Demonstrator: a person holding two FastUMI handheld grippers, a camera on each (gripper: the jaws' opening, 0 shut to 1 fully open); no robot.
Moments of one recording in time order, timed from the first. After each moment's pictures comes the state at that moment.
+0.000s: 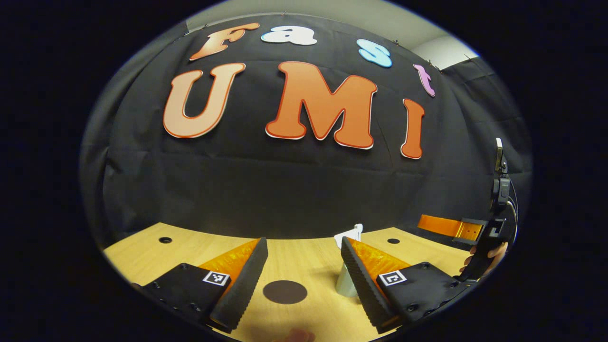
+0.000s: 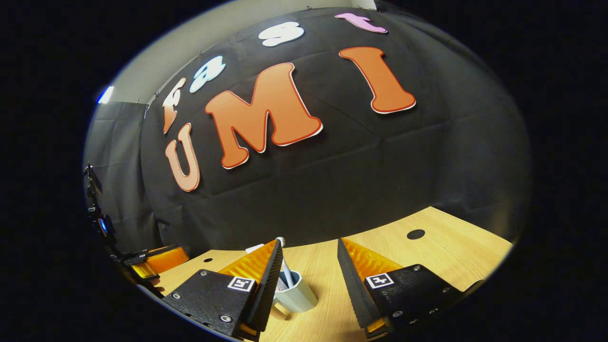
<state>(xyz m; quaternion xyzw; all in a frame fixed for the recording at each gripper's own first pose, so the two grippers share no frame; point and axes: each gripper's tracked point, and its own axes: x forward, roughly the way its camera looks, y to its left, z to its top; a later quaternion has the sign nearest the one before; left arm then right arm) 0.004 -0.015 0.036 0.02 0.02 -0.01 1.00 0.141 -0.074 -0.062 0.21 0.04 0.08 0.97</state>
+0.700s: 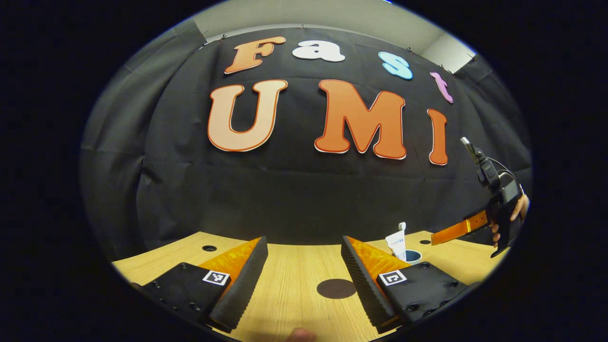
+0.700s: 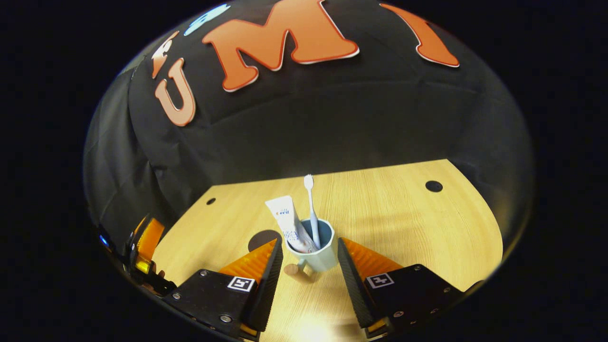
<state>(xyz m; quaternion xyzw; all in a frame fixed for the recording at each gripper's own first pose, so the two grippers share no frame) -0.037 0.070 0.041 0.03 -0.02 0.06 1.00 0.133 0.004 -0.113 0.15 0.34 0.12 0.92</state>
